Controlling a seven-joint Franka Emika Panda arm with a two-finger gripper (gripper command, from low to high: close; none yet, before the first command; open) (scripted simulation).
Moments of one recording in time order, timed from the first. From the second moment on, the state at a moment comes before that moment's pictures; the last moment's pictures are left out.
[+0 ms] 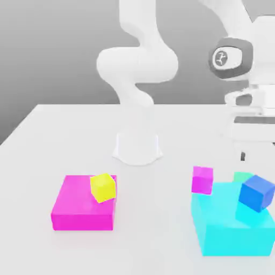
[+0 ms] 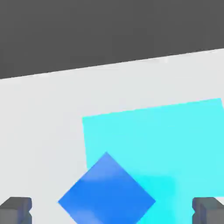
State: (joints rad) arm 0.03 -0.10 0.76 -2.69 -0.09 2.72 1.81
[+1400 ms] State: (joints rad) arm 0.20 -0.03 0.68 -2.76 -0.11 2.70 1.95
